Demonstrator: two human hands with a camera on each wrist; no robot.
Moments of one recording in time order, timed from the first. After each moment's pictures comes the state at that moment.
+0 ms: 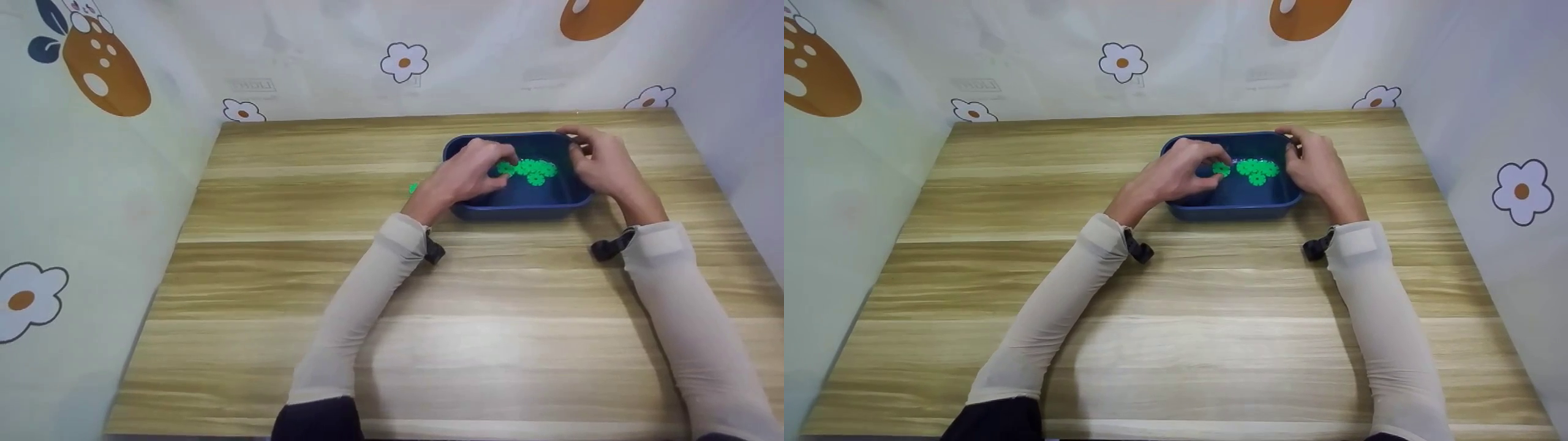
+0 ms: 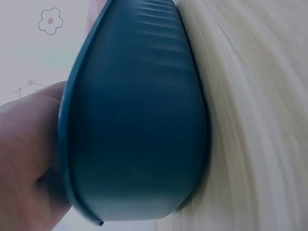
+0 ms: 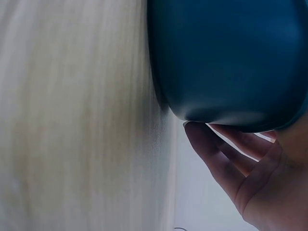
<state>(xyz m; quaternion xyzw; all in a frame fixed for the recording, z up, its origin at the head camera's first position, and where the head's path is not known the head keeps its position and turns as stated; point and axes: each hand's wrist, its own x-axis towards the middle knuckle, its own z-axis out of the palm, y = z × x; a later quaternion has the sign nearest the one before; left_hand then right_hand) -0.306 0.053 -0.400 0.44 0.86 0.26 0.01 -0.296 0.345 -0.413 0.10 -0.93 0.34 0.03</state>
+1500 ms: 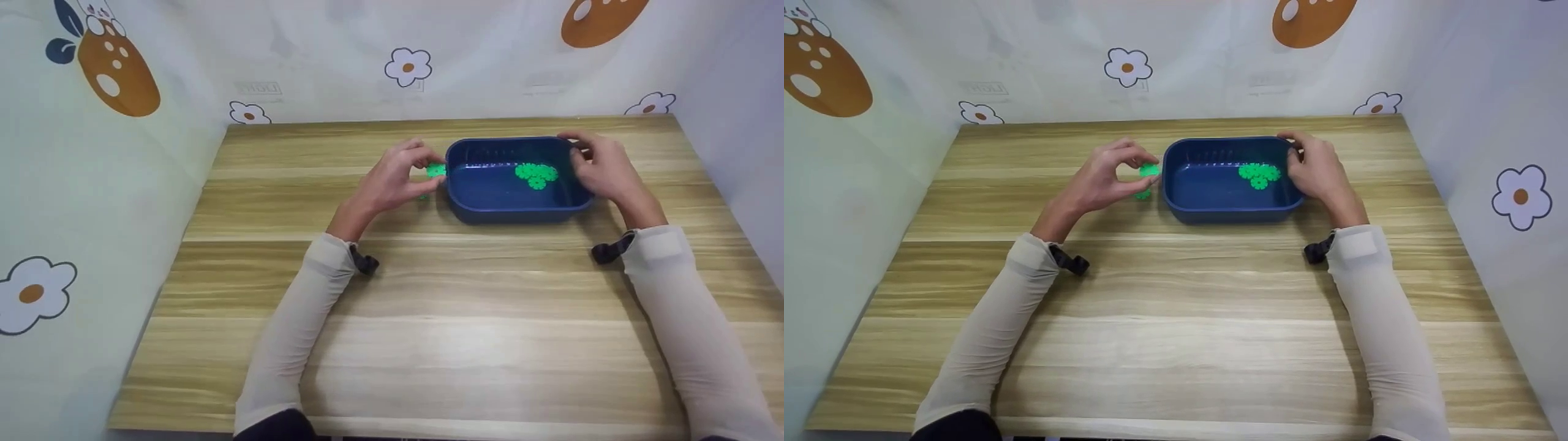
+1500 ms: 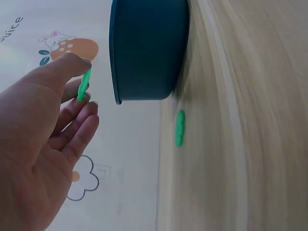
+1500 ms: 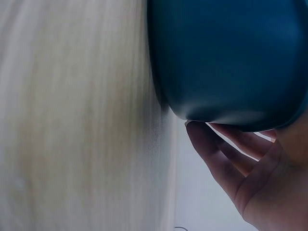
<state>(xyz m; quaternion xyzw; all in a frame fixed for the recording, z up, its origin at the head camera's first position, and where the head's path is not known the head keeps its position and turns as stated) -0.283 -0.069 -0.408 0.37 0.84 0.38 -0.08 -0.295 0.345 -0.413 0.10 -0.93 0.35 0.04</state>
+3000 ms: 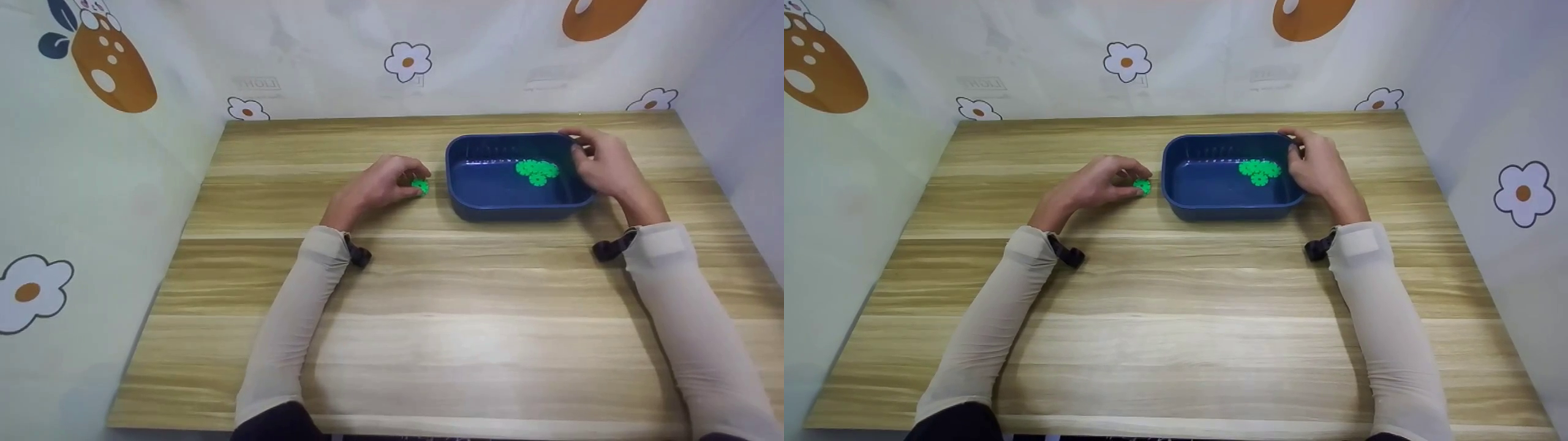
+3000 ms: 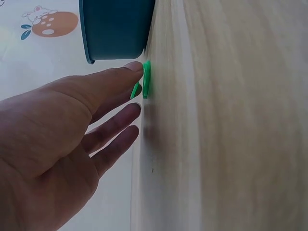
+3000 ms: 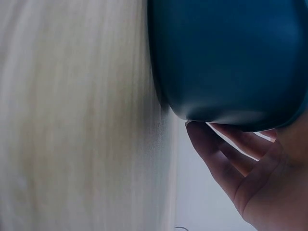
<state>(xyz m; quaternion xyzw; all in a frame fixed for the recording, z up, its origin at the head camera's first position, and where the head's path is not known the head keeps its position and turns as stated) -0.308 -0.092 -0.436 0.33 0.87 0.35 0.11 -0.294 0.344 -0.414 0.10 -0.93 0.35 0.04</state>
